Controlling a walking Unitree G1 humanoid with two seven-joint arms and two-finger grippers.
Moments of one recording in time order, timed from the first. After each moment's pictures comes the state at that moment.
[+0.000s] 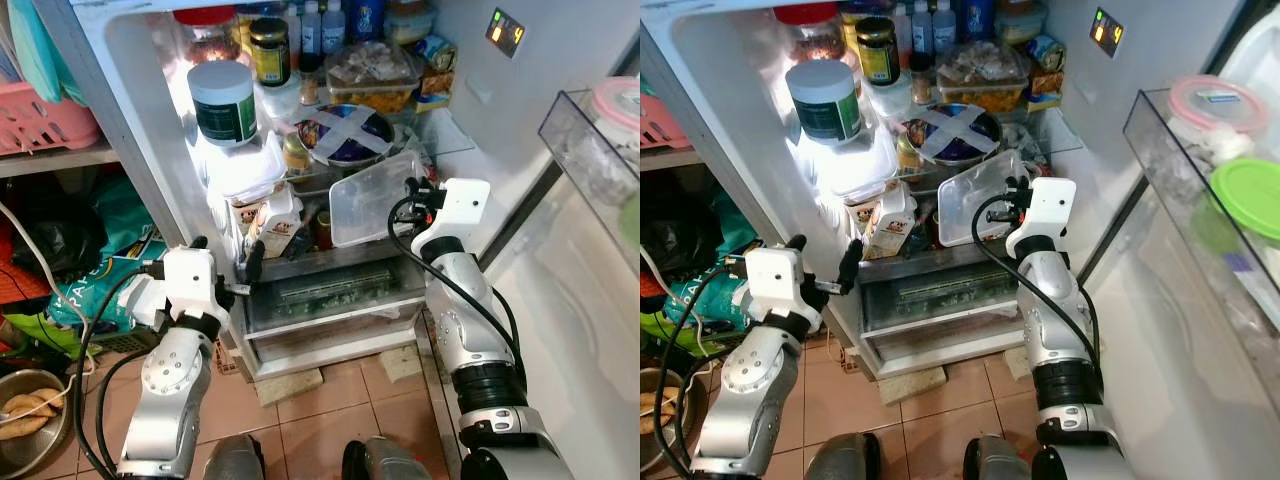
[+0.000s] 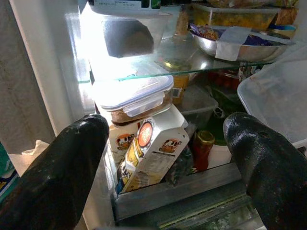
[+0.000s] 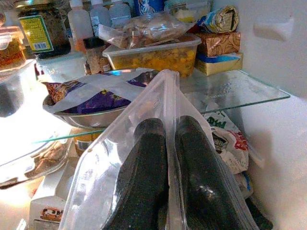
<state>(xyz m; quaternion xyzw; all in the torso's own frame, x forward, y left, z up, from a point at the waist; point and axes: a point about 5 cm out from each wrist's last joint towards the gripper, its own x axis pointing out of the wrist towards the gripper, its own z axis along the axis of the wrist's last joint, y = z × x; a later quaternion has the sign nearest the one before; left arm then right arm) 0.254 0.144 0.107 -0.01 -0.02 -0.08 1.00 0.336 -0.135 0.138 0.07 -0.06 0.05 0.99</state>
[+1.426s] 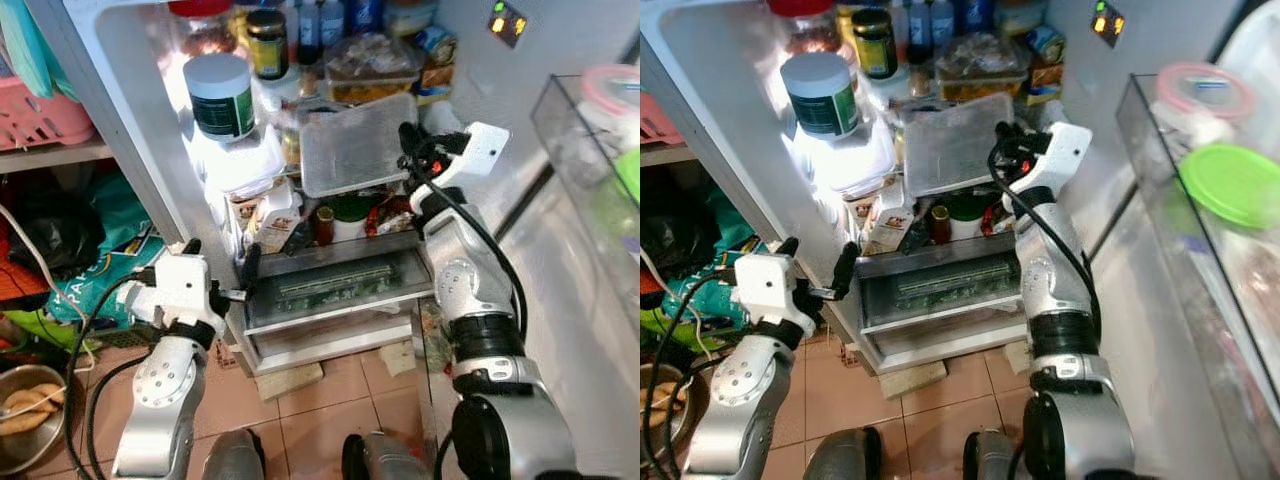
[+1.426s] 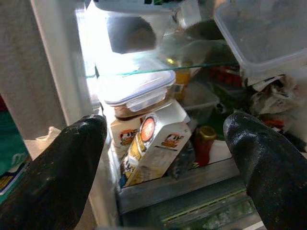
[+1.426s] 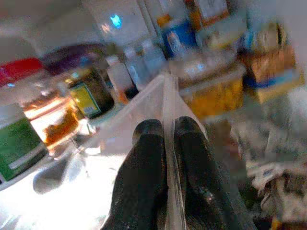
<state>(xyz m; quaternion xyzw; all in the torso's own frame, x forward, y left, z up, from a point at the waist) 0.237 0.148 0.112 -0.01 -0.02 -0.08 1.00 0.370 -0.126 0.185 0.21 -0.10 0.12 0.97</state>
